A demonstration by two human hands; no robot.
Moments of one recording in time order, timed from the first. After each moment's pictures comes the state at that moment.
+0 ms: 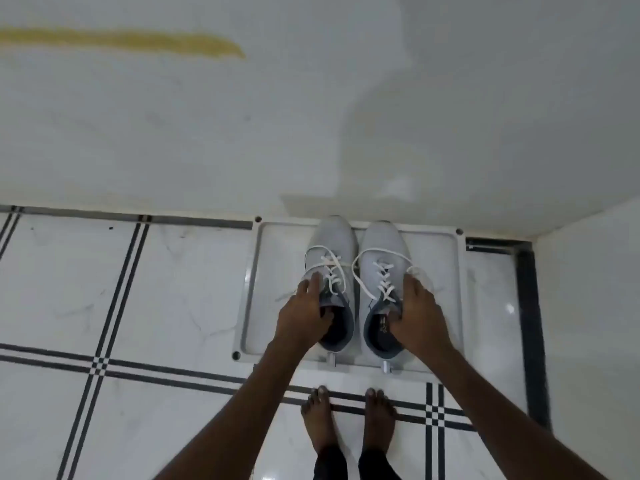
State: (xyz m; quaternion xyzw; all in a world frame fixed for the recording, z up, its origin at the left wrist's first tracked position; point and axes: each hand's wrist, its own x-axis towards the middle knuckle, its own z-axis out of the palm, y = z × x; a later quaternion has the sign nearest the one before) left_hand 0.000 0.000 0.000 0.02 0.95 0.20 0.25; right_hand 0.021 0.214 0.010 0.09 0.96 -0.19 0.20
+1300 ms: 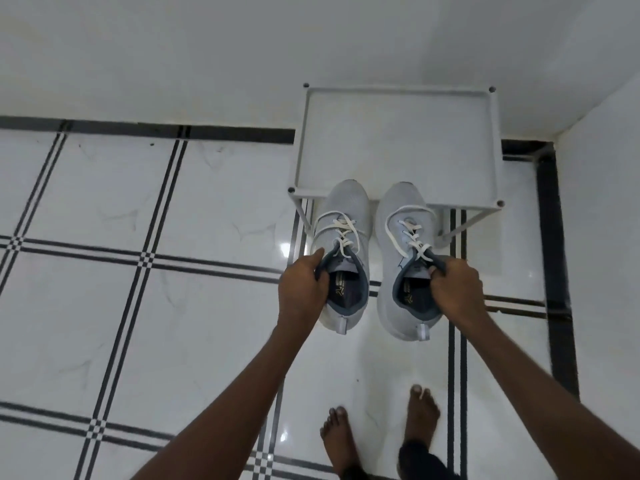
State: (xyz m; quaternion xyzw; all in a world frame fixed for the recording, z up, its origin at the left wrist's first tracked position) left_hand 0.321 -0.112 0.012 -0.07 0.94 0.33 0.08; right_hand 0.325 0.132 0.031 0.23 0.92 -0.29 0.14
